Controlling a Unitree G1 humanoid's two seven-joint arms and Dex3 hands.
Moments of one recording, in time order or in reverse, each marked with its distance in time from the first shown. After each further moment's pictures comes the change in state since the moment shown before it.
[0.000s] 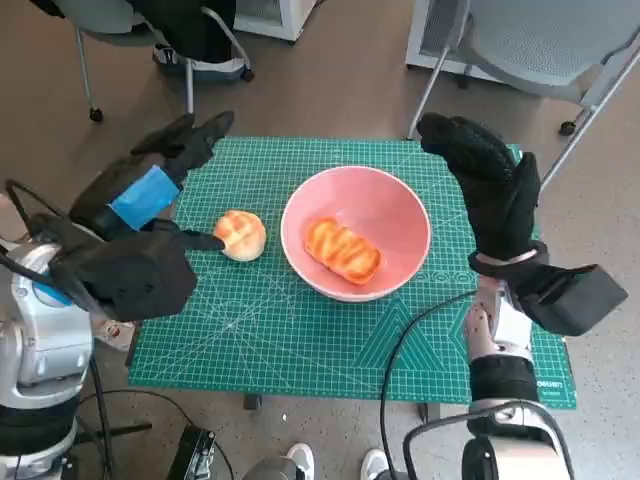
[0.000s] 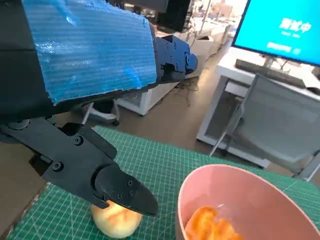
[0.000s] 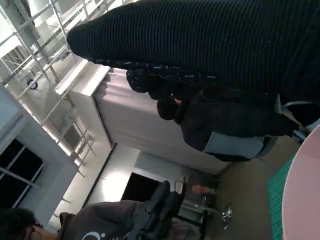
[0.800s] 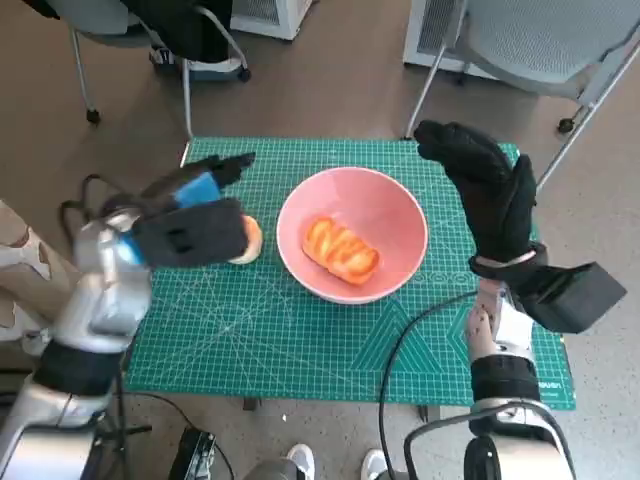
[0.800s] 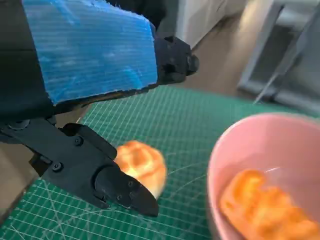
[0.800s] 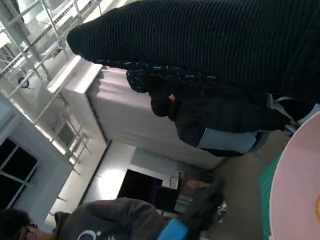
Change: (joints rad) left arm -0.254 -0.080 -0.292 0.605 0.120 -0.026 0.014; right arm -0.007 -0.007 -0.010 0.031 0.006 0.007 0.036
